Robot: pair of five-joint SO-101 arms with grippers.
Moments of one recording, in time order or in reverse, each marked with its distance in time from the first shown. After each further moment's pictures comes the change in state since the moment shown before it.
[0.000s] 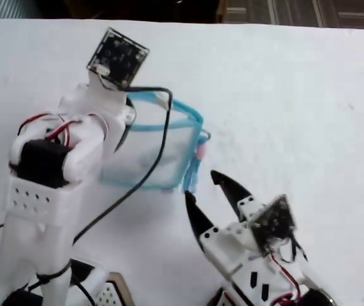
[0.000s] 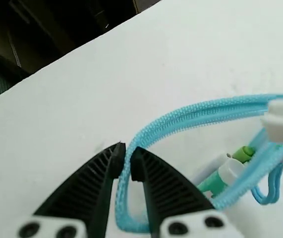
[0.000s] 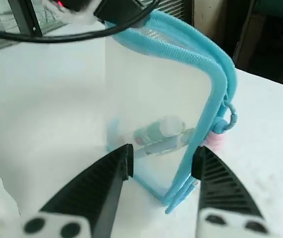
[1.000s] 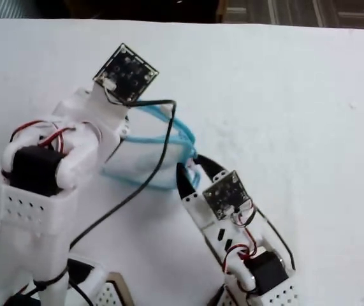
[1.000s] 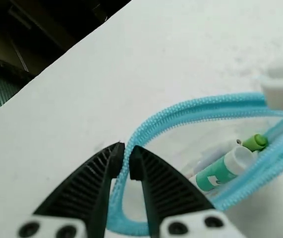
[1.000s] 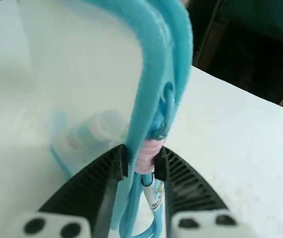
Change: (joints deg) left arm -0.2 -0.2 -0.1 3.5 -6.7; right arm 8.3 0.8 28.2 -33.2 9.6
